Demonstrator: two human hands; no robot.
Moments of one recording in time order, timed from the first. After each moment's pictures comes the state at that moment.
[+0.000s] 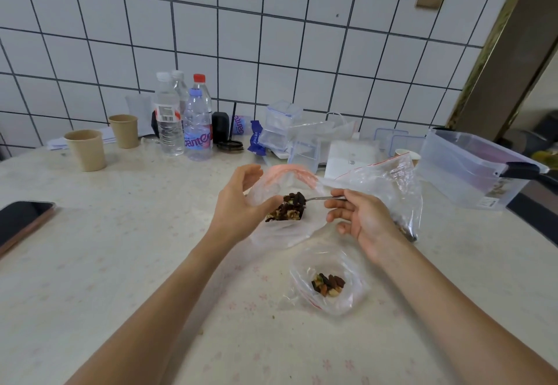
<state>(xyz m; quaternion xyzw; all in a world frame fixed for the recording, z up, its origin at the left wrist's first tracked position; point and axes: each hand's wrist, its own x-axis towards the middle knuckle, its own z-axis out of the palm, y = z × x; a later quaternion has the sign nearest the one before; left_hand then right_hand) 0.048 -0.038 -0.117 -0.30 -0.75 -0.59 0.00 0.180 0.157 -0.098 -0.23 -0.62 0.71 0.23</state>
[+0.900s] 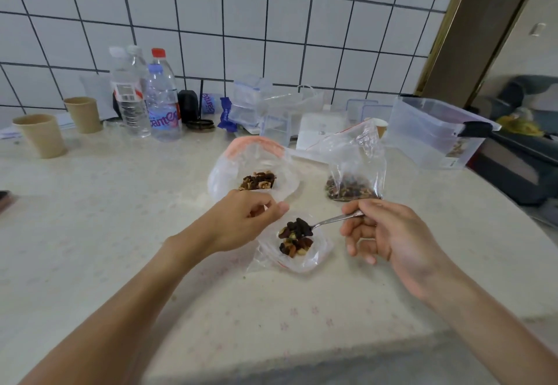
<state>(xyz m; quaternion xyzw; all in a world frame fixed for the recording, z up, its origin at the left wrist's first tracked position) 0.105 -0.043 -0.122 -0.51 -0.76 -0.38 -0.11 0.321 0.132 -0.100 -0.18 -0.68 0.67 0.22</state>
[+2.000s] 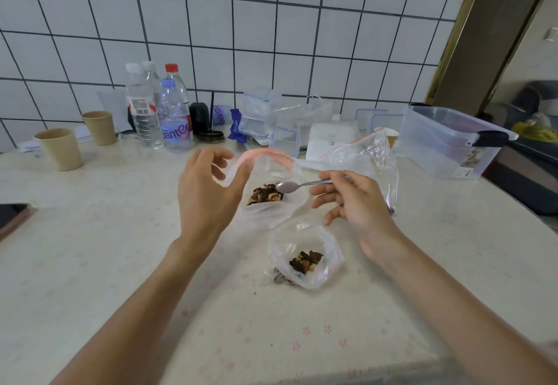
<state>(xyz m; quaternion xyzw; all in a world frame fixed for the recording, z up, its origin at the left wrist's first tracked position) 0.071 -0.046 -0.111 -0.27 -0.76 -0.53 0.27 0.233 0.127 -0.085 -0.19 -0.69 0.64 0.30</state>
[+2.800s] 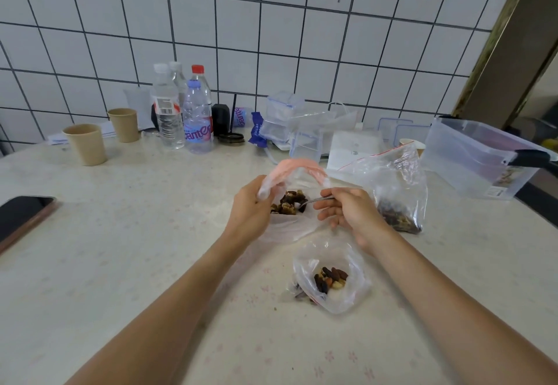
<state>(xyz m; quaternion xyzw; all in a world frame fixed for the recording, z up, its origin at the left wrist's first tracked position) 0.058 -0.017 -0.134 -0.28 -0.74 -0.62 -0.05 0.157 0.161 -0.116 -0.28 -0.70 0.62 0.20</state>
